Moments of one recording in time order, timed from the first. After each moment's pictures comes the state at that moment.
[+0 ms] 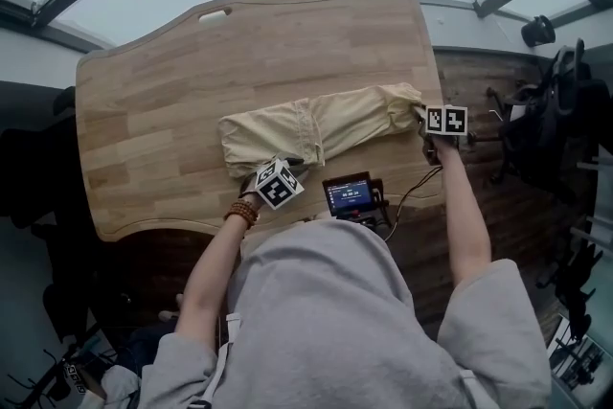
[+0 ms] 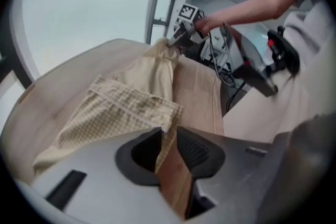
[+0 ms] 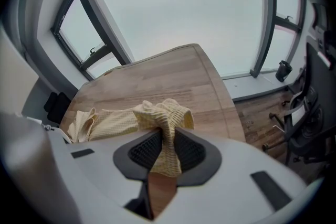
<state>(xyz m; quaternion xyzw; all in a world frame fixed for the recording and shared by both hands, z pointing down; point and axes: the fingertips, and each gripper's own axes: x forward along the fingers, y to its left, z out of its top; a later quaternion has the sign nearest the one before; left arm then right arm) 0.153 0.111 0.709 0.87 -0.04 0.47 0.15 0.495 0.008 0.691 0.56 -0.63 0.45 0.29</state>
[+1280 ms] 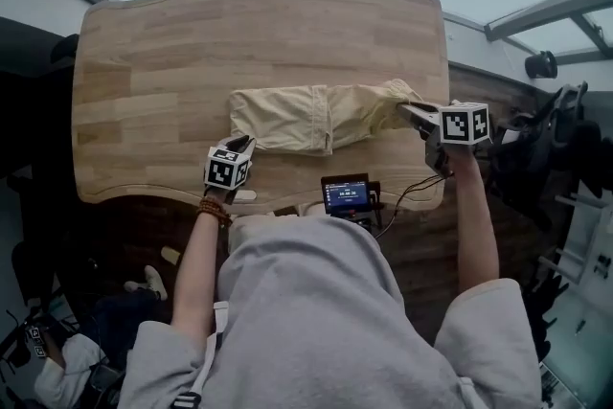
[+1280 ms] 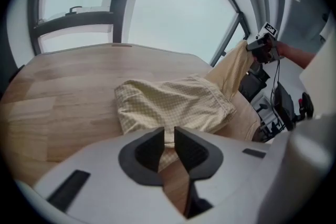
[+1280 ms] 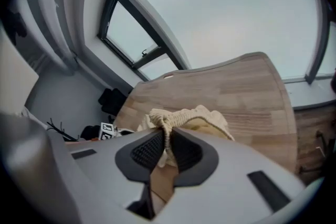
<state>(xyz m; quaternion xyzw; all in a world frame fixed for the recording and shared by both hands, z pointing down) -0.012 0.055 0.711 0.79 -0.36 0.35 0.35 0.335 -0.012 0.538 0.36 -0.76 0.48 0.24</state>
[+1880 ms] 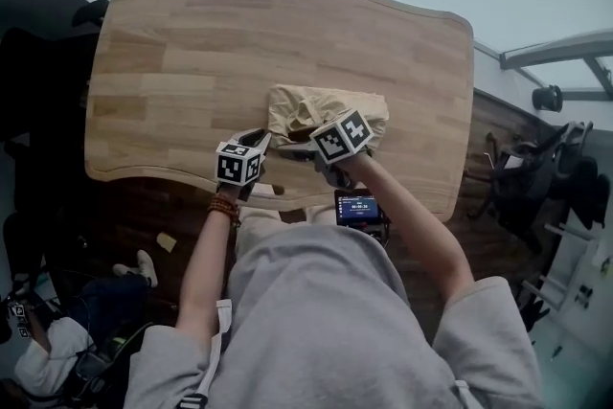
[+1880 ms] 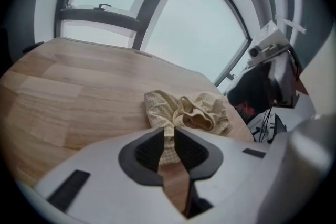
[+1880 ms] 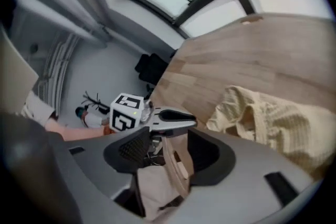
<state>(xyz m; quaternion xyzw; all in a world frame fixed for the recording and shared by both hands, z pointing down) -0.074 0.051 0.686 0.78 -0.40 0.25 0.40 -0.040 0.069 0.588 0.07 -0.81 0.50 0.30</state>
